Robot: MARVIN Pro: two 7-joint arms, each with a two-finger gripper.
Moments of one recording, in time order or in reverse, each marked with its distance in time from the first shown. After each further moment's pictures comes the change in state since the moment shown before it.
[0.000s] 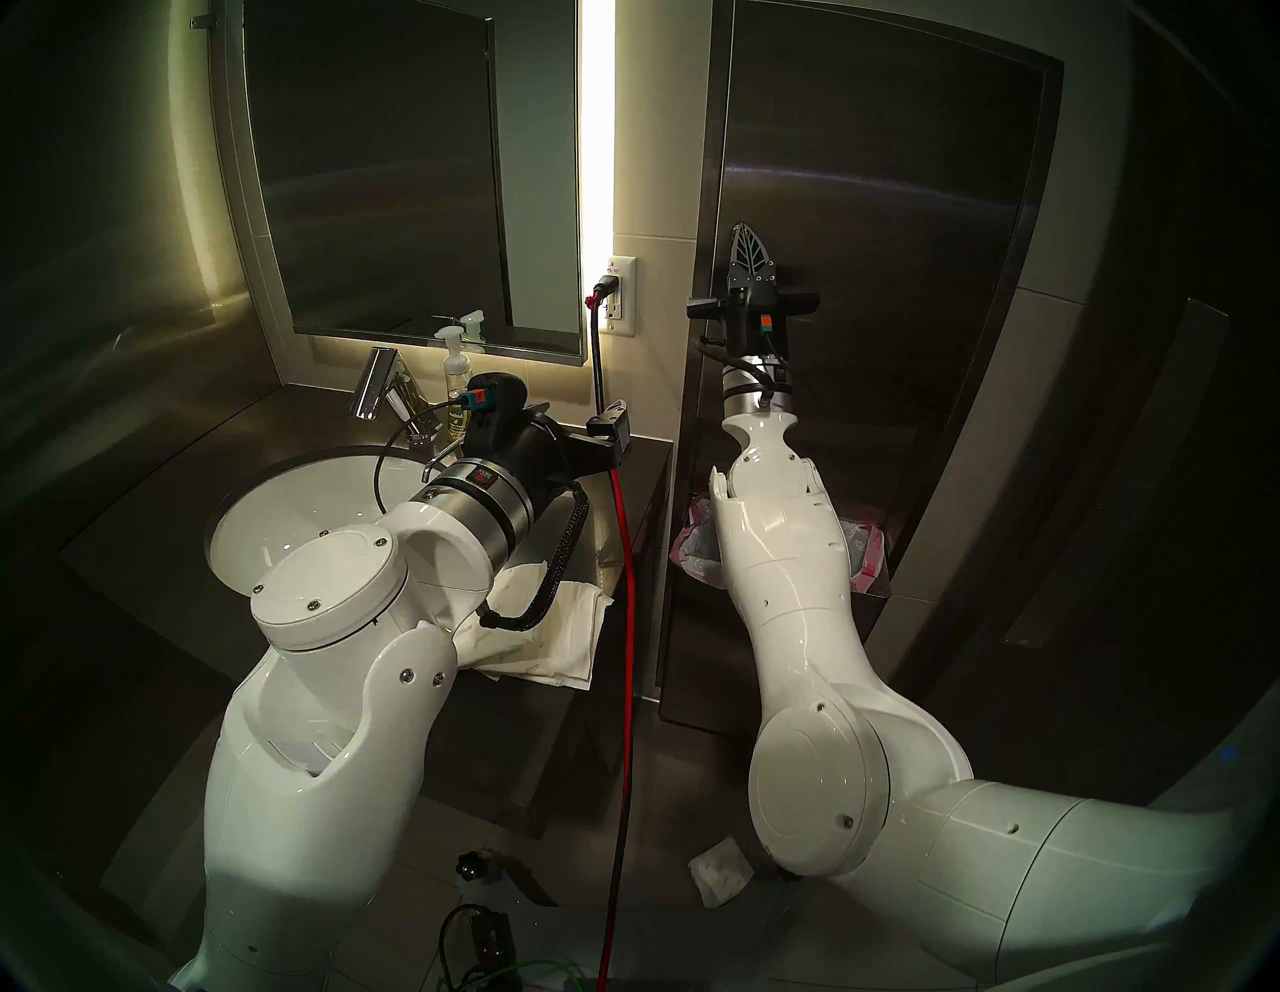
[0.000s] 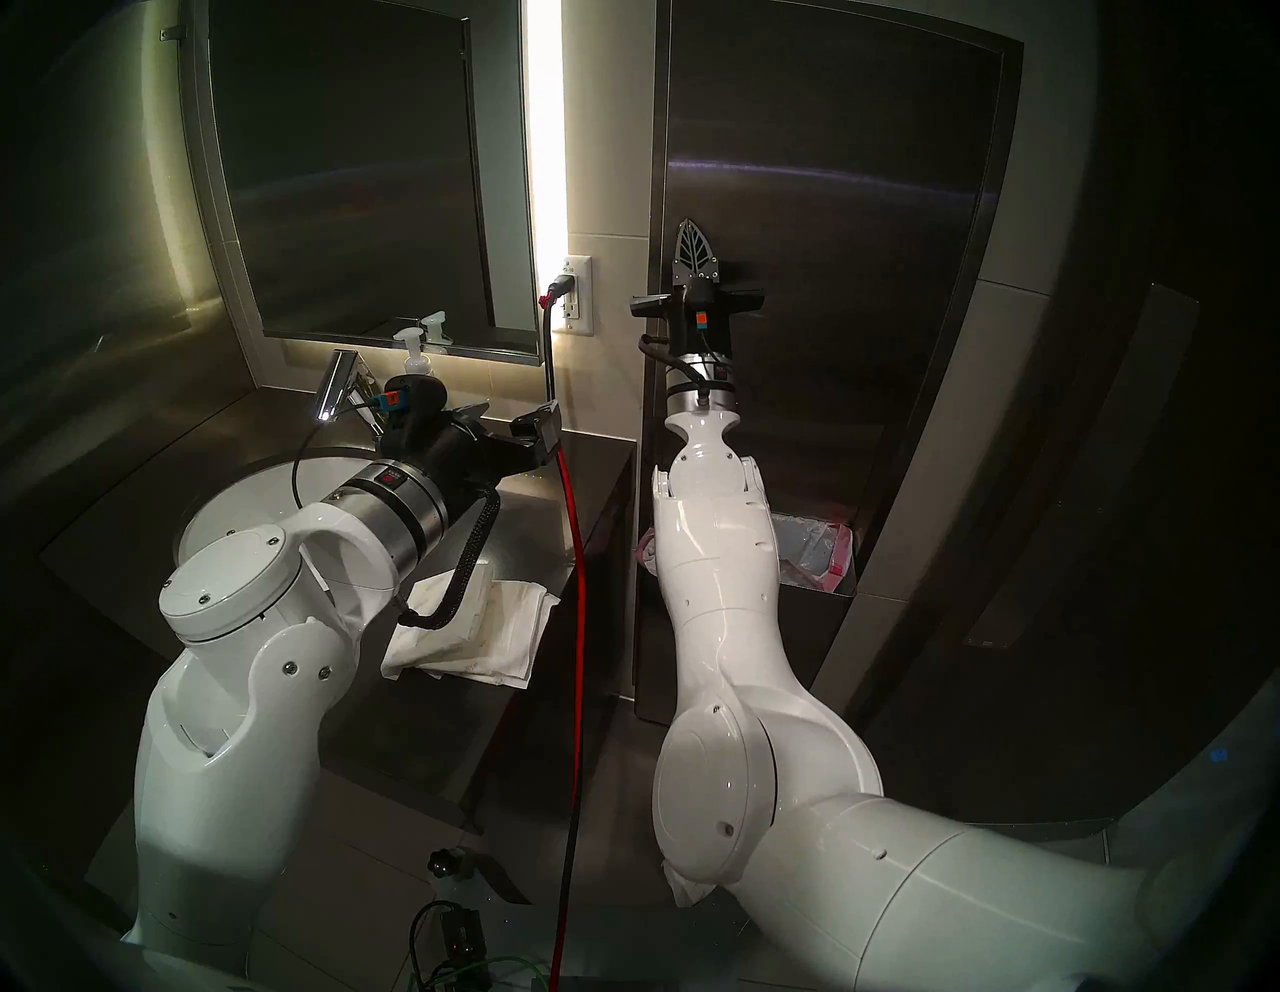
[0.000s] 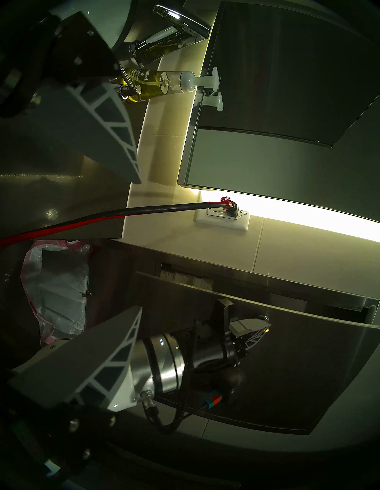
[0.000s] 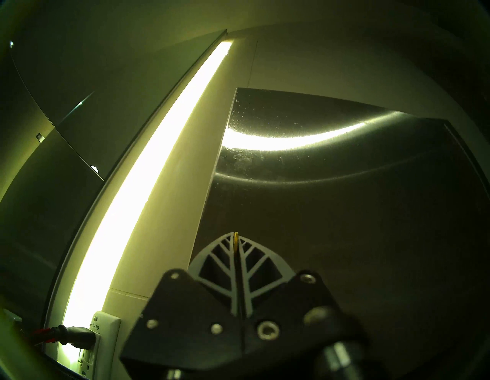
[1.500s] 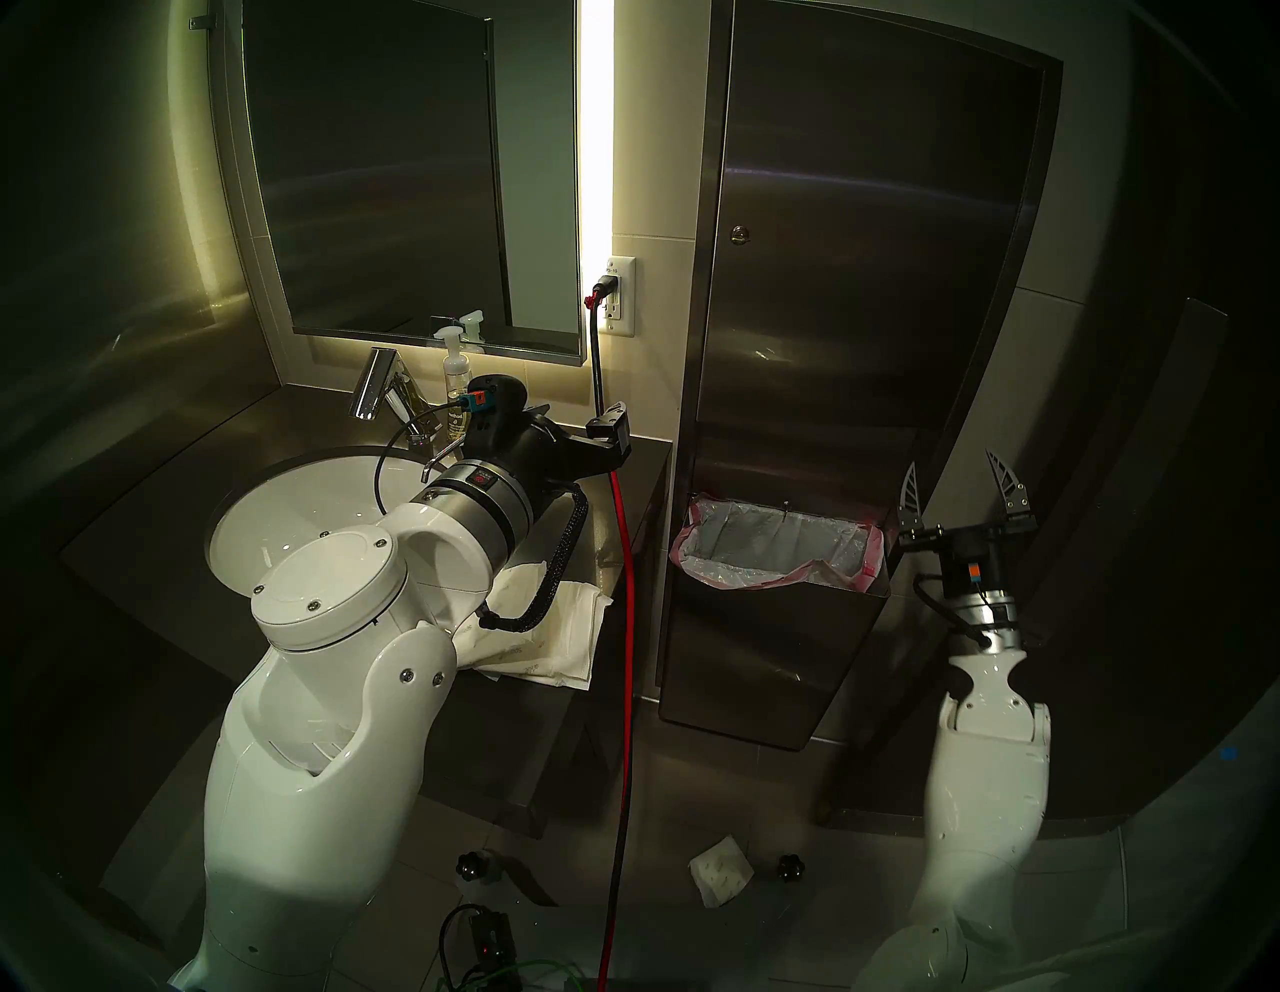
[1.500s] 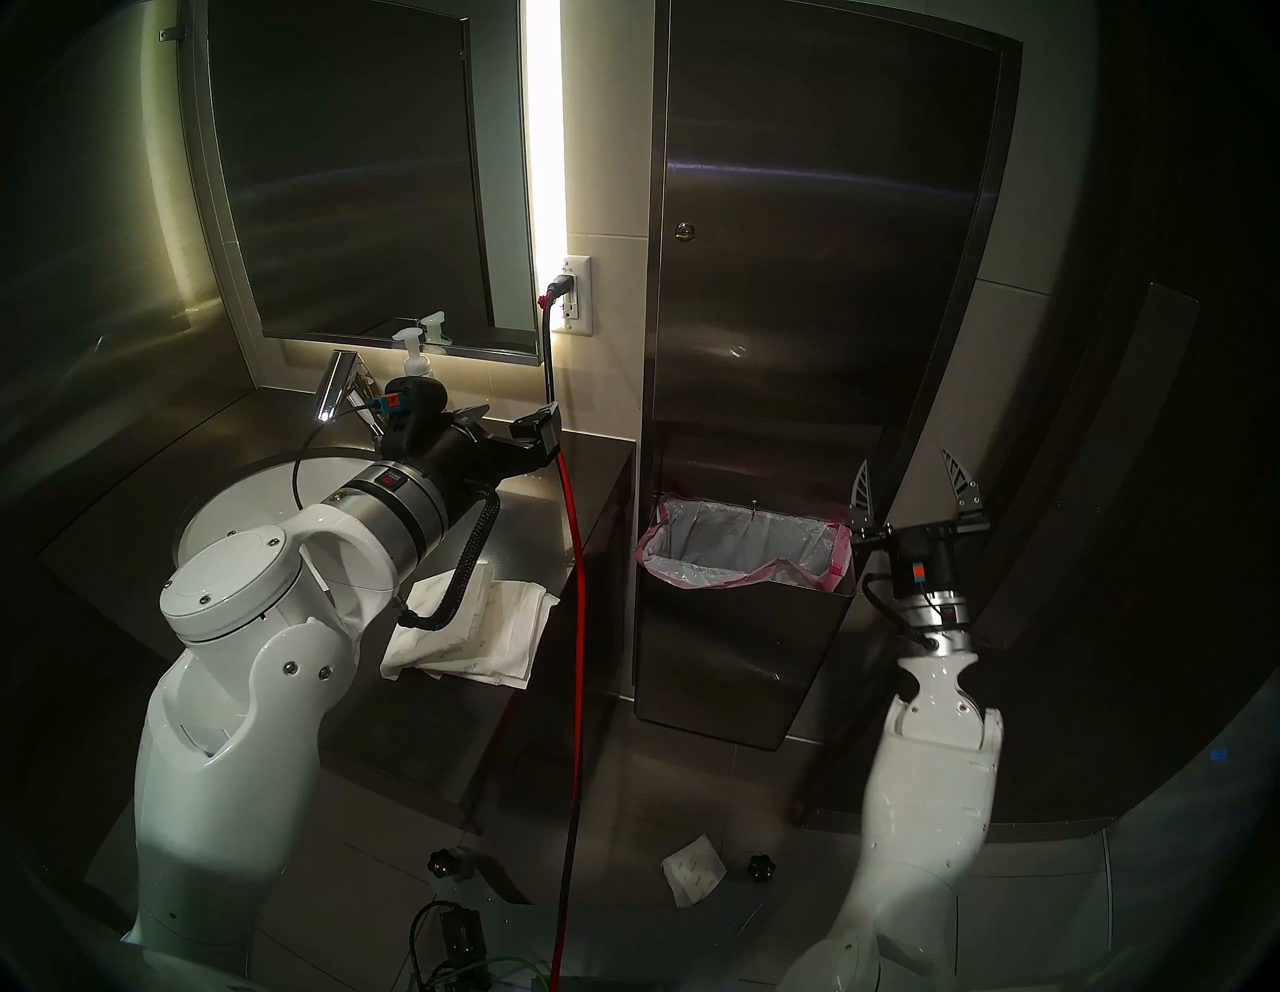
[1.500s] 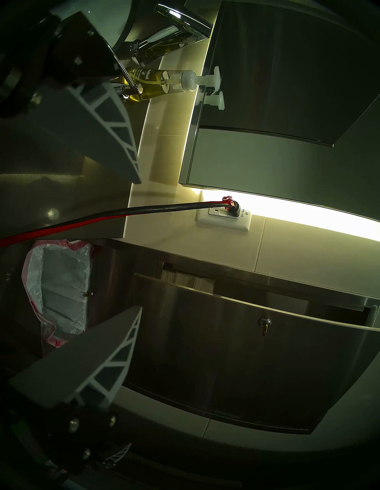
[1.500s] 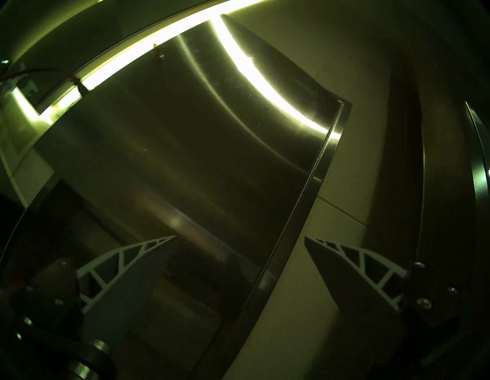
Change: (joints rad) left arm 0.003 0.000 -0.003 0.003 0.000 0.000 -0.006; right arm -0.605 0.214 0.427 -0.412 -0.017 -0.106 0.291
